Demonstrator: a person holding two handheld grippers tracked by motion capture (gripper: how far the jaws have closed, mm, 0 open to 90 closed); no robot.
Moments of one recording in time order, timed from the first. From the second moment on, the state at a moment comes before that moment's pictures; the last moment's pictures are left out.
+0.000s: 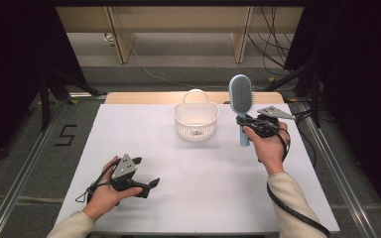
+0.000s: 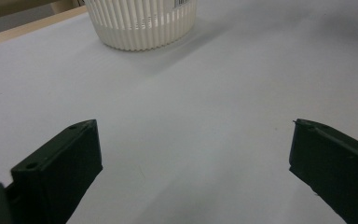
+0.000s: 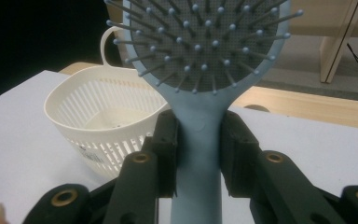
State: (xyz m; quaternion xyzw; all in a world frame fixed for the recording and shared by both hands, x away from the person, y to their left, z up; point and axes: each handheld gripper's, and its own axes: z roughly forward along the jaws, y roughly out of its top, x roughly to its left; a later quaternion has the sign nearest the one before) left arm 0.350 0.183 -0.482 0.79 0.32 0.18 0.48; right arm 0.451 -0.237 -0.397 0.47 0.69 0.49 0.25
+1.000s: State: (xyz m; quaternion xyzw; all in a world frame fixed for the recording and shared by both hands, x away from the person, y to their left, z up) left arm 0.350 0.183 -0.482 0.80 0.32 0.18 0.48; right arm 0.451 -0.229 -0.395 0.46 0.69 0.49 0.26
